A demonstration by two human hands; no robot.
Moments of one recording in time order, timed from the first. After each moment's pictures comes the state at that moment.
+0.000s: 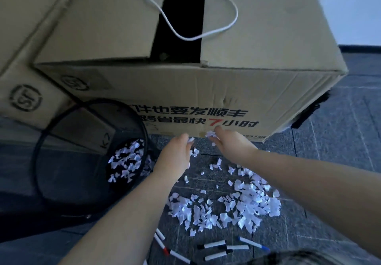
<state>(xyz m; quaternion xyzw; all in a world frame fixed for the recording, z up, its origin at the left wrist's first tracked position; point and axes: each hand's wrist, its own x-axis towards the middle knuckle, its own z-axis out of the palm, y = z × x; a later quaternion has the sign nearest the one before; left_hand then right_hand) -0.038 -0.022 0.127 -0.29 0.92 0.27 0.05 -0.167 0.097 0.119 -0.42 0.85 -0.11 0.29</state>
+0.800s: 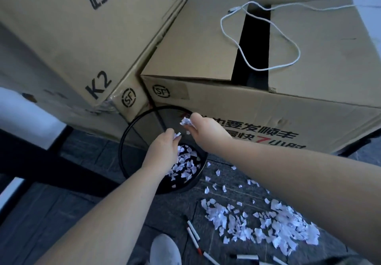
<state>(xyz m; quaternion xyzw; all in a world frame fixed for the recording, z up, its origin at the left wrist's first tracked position) 0.078 -0.121 0.214 -0.41 0.88 0.23 -0.05 -0.053 -0.052 0.230 -0.55 0.78 -0.22 0.20</state>
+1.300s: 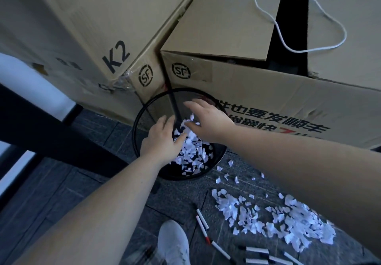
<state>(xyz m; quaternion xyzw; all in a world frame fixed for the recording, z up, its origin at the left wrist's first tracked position) 0.124 -0.154 0.180 -0.46 0.86 0.20 0.05 -0.032 -0.093 0.193 -0.61 0.75 -0.16 0.22</state>
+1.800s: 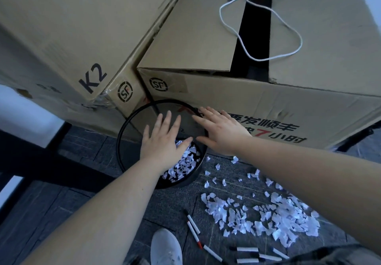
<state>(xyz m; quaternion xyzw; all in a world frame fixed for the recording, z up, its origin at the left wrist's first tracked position) 0.084 -0.125 0.207 -0.37 0.92 0.06 0.11 -0.082 -0.022 0.194 -0.64 0.76 -0.07 0.13</state>
